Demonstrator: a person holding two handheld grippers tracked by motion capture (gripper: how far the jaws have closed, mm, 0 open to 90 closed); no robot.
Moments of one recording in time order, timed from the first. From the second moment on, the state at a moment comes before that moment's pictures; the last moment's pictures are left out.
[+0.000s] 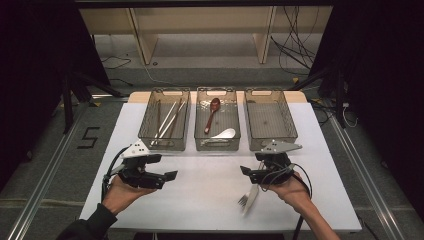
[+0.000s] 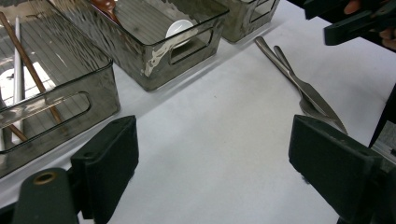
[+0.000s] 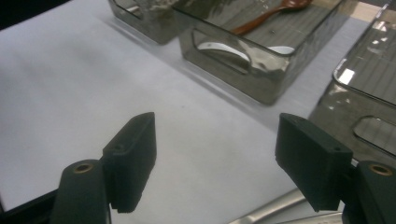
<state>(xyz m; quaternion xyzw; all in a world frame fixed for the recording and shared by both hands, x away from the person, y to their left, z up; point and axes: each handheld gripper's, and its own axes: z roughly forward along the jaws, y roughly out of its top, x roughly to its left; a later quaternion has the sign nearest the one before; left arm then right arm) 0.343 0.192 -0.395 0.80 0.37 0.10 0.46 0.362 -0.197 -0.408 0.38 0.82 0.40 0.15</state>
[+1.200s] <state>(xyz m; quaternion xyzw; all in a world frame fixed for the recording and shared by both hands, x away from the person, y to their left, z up) 0.329 0.198 -0.397 0.80 0.36 0.12 0.47 0.431 -0.224 -0.458 0.43 0.85 0.27 0.13</state>
